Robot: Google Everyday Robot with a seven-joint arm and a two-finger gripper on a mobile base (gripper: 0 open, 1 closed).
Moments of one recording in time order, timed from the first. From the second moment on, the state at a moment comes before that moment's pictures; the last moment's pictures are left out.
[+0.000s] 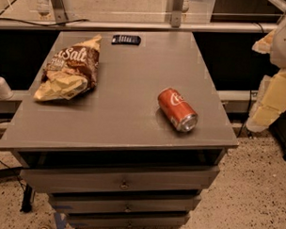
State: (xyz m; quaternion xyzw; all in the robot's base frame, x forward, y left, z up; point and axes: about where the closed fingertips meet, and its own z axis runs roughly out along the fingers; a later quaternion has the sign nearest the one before) arm 0.449 -0.218 0.982 -0.59 0.79 -0.04 0.18
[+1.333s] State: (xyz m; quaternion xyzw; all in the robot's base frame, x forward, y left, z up) arm 0.571 -0.167 0.958 -0.39 0.89 0.04 0.22
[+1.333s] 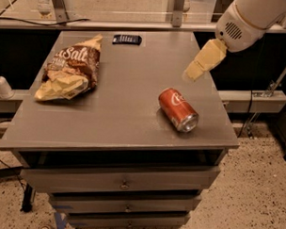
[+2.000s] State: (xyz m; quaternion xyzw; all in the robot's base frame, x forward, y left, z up) arm 0.574 -0.123 0.923 -0.31 0.93 0.05 0.20
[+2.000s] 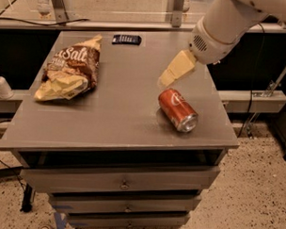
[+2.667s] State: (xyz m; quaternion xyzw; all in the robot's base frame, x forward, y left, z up) arm 0.561 -0.085 0.878 -0.31 0.94 0.03 0.16
